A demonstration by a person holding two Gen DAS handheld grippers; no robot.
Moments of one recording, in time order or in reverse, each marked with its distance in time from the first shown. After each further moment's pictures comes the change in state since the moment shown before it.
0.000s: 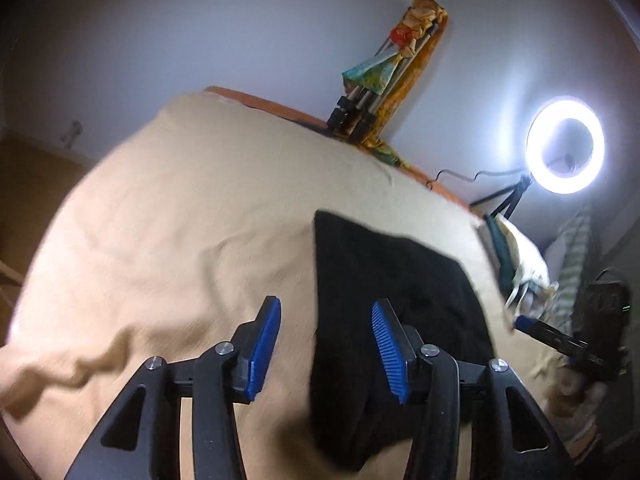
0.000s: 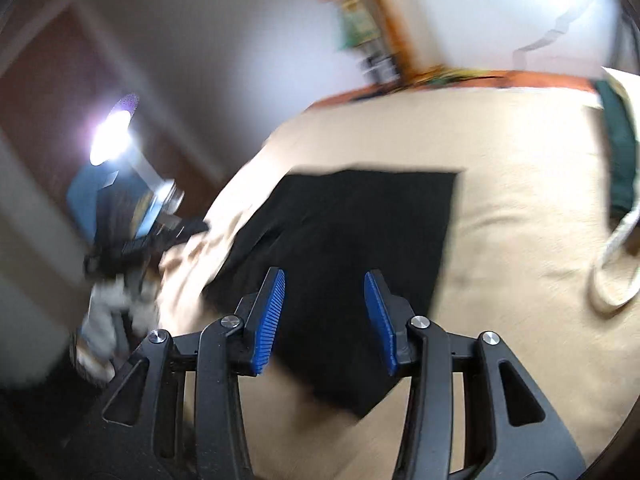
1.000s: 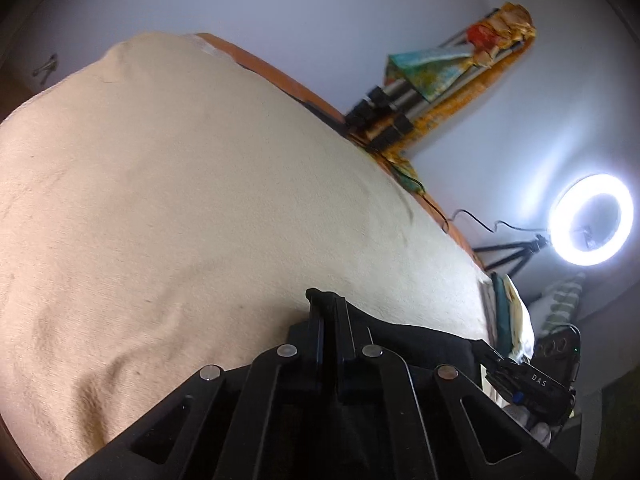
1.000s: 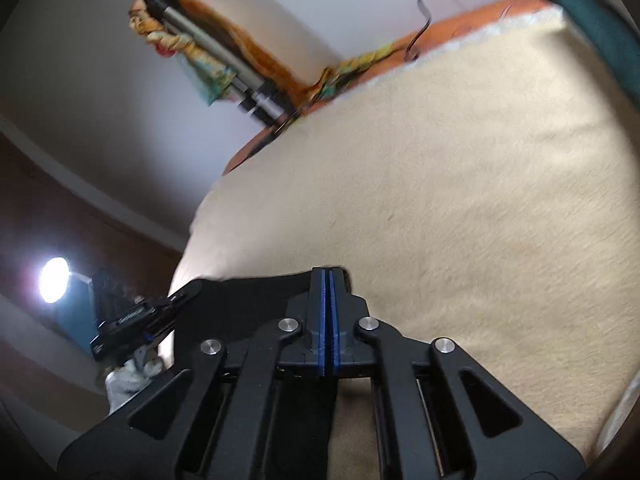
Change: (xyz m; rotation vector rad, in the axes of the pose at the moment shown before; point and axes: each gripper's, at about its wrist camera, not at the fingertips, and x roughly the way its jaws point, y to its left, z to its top) left arm 0.120 0.026 0.058 -0.209 0.040 -0.094; right arm 0.083 -0.110 0.062 0.316 -0.040 -0.022
